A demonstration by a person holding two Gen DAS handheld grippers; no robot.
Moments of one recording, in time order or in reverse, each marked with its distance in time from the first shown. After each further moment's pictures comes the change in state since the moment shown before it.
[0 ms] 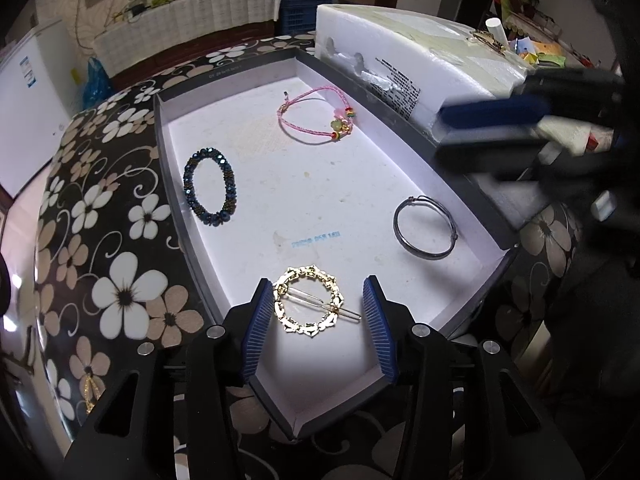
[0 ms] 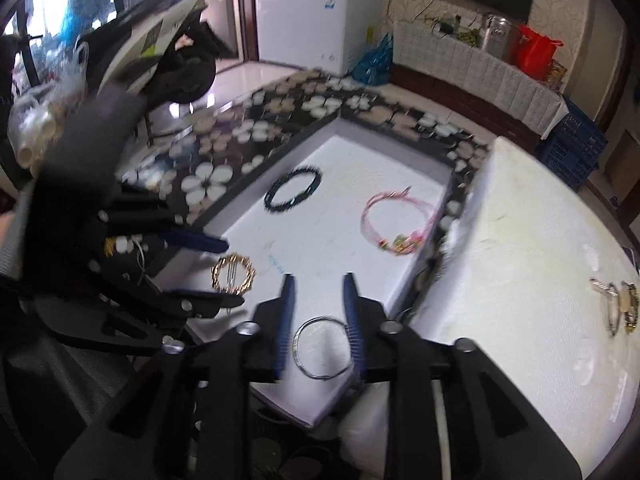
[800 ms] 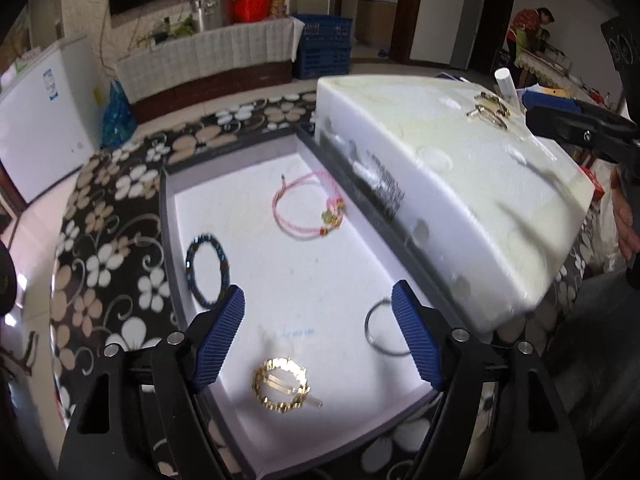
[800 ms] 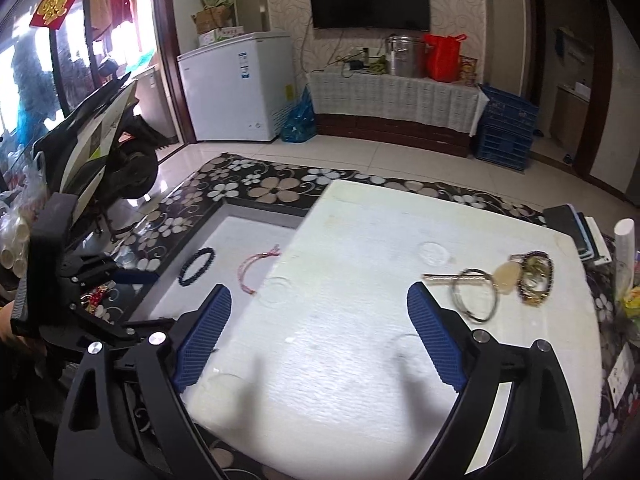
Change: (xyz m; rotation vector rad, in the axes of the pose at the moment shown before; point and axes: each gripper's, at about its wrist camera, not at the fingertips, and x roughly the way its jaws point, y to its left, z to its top) left arm -0.024 -0.025 0.053 -0.052 -0.153 0.053; right arm -0.072 -0.114 -0.020 0.249 -0.196 -0.114
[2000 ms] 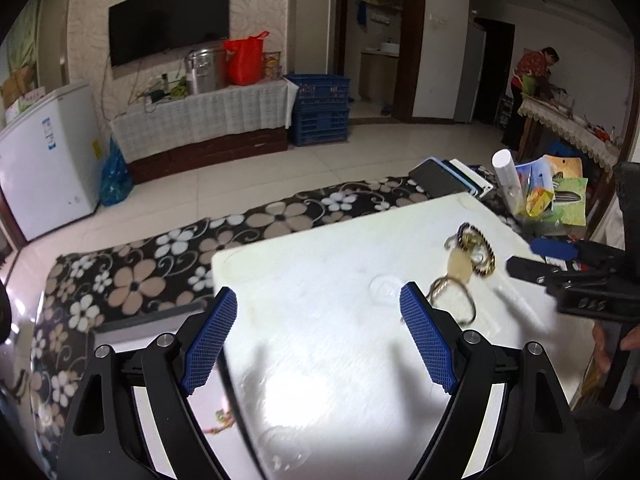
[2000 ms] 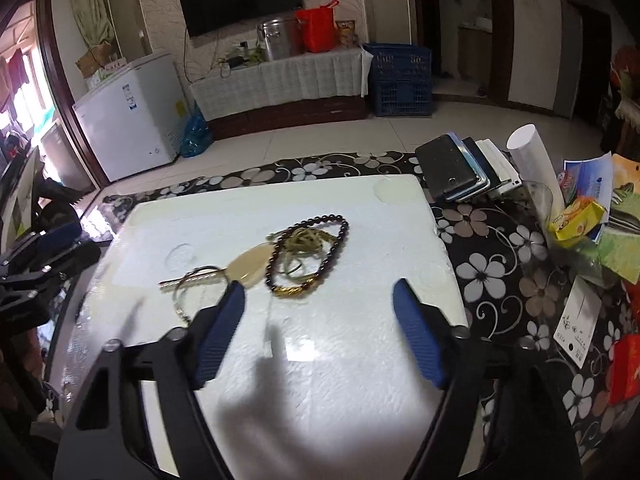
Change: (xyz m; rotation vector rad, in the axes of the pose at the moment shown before) left arm 0.044 -0.107 0.151 -0.013 -0.212 0.045; right arm -0.002 -0.168 -0.018 0.269 0.052 -0.226
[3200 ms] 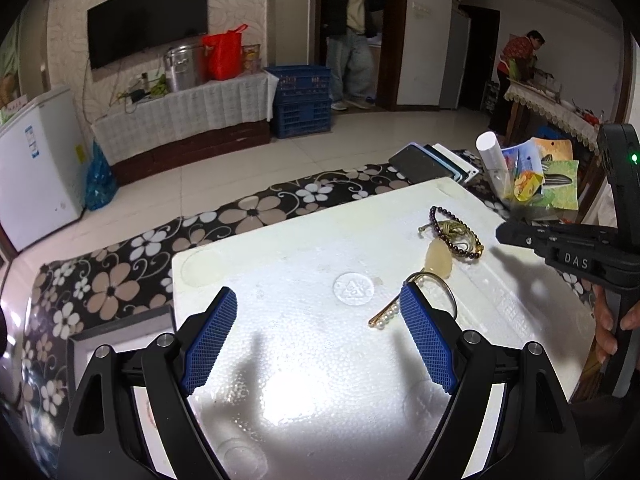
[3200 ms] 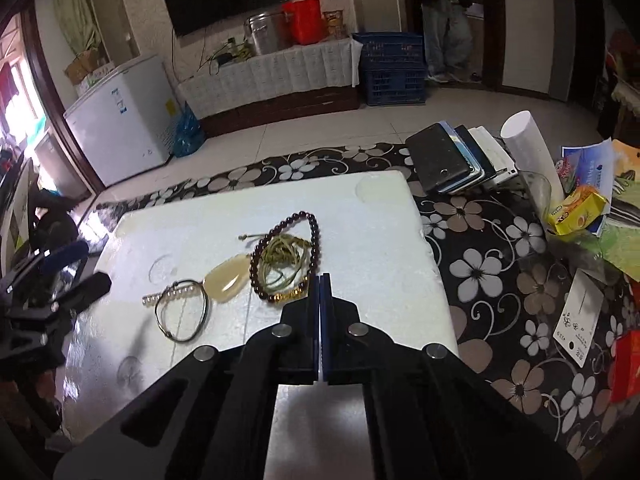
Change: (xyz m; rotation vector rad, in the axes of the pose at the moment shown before) left arm 0.016 -0.022 -0.003 0.041 0.039 -0.044; right arm 0.004 -0.016 0.012 0.078 0.031 0.030
